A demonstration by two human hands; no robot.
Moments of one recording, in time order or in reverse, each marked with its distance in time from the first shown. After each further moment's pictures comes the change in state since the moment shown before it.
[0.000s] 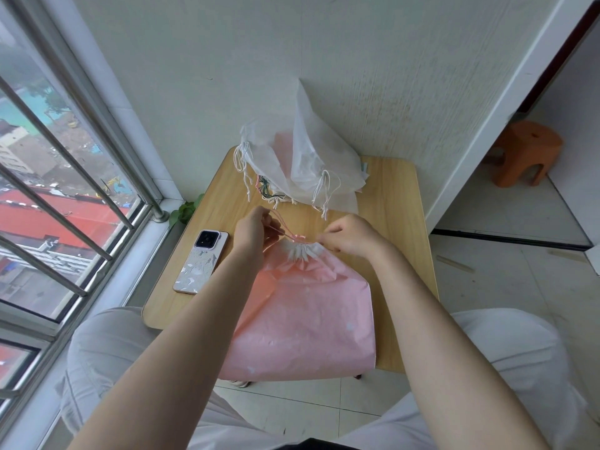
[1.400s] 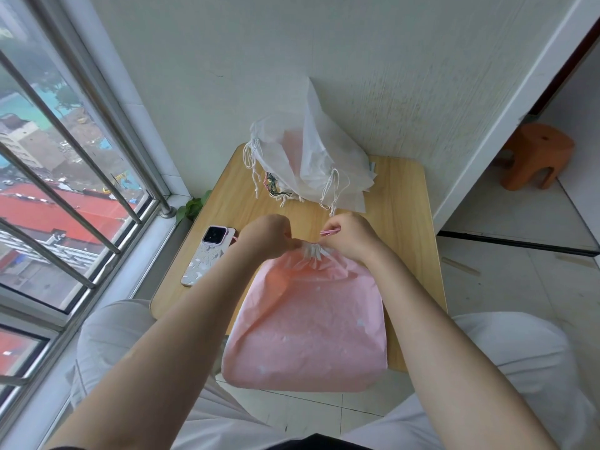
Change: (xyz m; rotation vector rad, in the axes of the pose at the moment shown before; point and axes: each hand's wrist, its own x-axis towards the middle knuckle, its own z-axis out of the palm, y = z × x) left_hand -0.005 0.009 -0.008 1.623 -0.175 0.522; right_hand 0.004 -0.005 0.018 -0.096 0.107 -0.052
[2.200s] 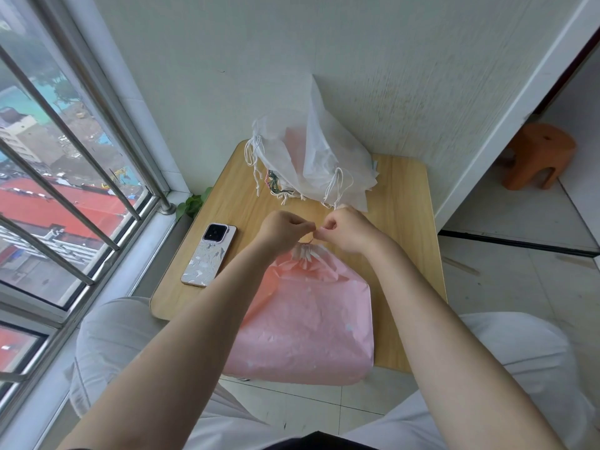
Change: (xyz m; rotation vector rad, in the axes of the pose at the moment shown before) left_hand 0.001 0.020 0.009 -0.762 0.036 -0.170; right_hand 0.010 -0.011 -0.006 -0.087 -0.123 -0.011
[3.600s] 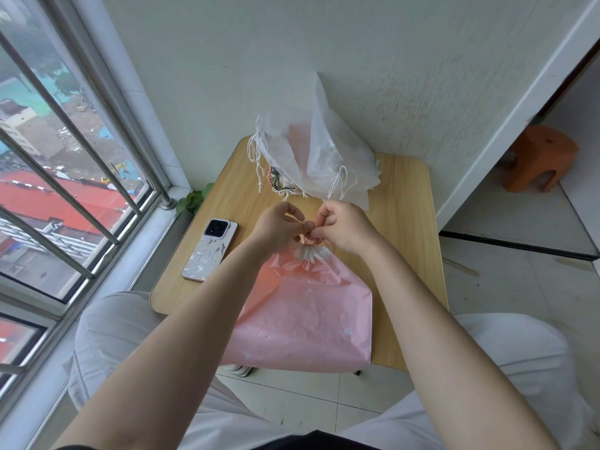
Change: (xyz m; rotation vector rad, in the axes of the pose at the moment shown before) left_hand -0.004 -0.008 -0.009 -0.168 -0.003 0.030; right_hand -0.014 -0.015 0.006 0.397 0.036 -0.037
